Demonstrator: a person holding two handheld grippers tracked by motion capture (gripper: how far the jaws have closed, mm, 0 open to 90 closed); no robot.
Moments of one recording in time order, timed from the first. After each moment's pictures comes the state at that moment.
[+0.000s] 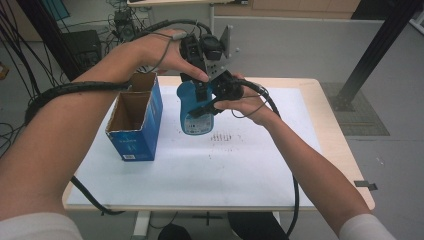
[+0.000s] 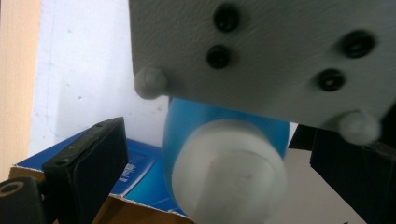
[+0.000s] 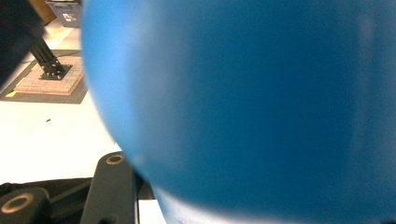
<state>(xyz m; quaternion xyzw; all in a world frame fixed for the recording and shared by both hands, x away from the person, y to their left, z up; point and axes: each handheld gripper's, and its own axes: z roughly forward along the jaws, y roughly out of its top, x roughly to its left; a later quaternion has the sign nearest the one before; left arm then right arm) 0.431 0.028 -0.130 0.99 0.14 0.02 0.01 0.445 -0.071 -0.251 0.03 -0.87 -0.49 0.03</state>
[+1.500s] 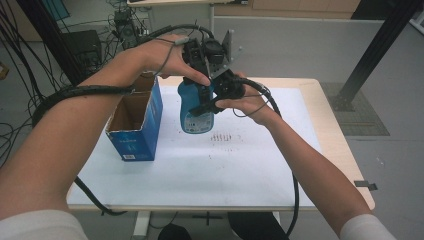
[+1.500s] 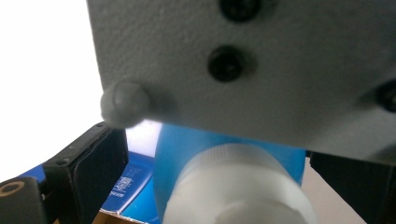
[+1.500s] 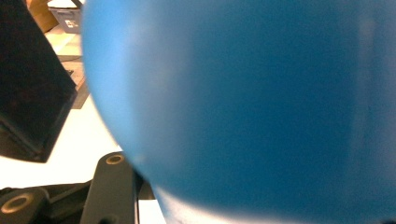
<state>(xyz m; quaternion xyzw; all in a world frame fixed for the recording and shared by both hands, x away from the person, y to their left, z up) 0.432 0.025 -0.137 0.99 0.13 0.02 0.02 0.446 -0.074 -0.248 0.04 -0.86 -0.51 0.02</state>
